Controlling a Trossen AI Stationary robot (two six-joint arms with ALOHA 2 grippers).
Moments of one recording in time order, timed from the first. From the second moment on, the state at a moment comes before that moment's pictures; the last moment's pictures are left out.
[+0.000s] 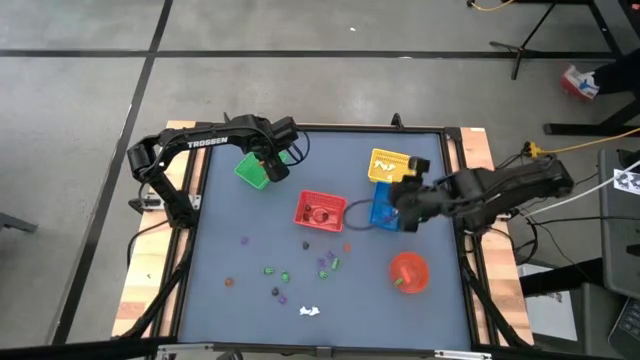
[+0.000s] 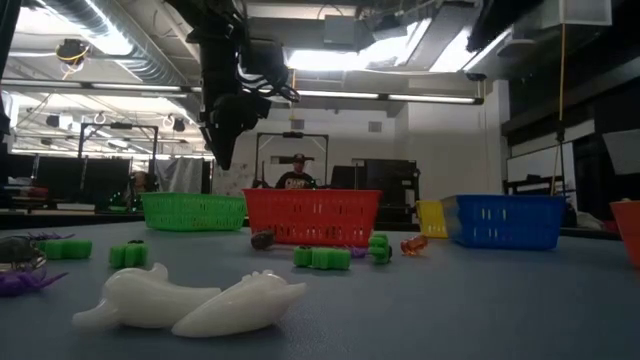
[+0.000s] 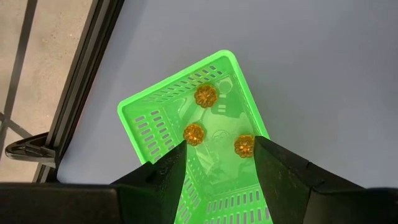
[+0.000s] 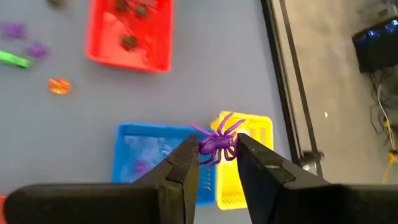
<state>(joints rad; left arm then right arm) 0.49 1.65 1.28 -1.01 -0.27 -0.03 0.27 1.30 1.37 -1.24 0.56 0.20</state>
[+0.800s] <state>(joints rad) 0.49 1.65 1.28 -0.94 -0.27 -0.02 0.21 1.03 0.68 -0.63 0.48 0.10</state>
